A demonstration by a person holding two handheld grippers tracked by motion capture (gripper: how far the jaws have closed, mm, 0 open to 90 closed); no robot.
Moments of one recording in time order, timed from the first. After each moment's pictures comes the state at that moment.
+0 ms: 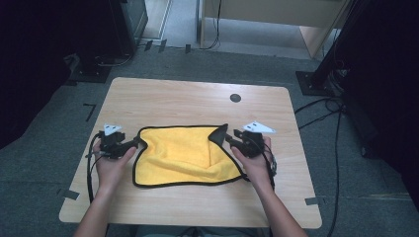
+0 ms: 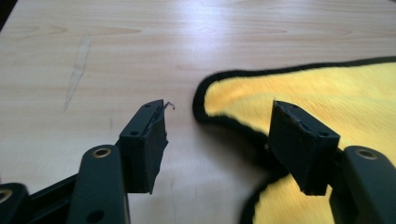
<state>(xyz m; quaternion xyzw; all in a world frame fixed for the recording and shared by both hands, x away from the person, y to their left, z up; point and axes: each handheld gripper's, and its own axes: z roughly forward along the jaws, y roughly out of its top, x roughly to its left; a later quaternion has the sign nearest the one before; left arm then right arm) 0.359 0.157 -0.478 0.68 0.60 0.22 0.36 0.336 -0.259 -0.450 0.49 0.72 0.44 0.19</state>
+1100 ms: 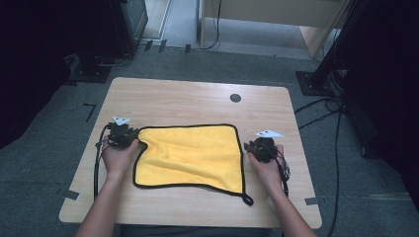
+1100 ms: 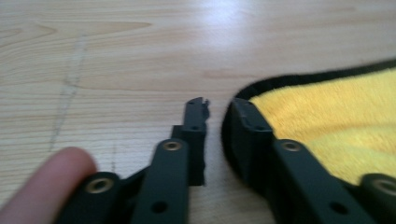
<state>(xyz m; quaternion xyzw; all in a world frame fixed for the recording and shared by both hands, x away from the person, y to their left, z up) 0.395 0.162 -0.502 0.69 0.60 0.23 0.32 0.338 -0.322 -0.492 0.56 0.72 0.37 0.19</state>
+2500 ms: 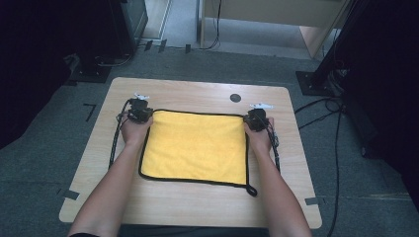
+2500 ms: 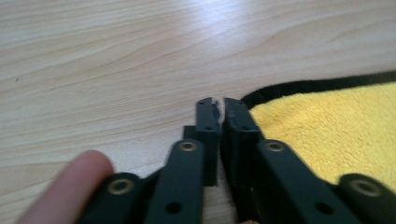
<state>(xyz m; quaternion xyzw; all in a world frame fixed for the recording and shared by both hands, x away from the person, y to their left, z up) 0.494 0.115 -0.504 0.73 0.57 0.23 0.30 0.458 -0.319 -0.516 0.58 0.71 0.34 0.23</state>
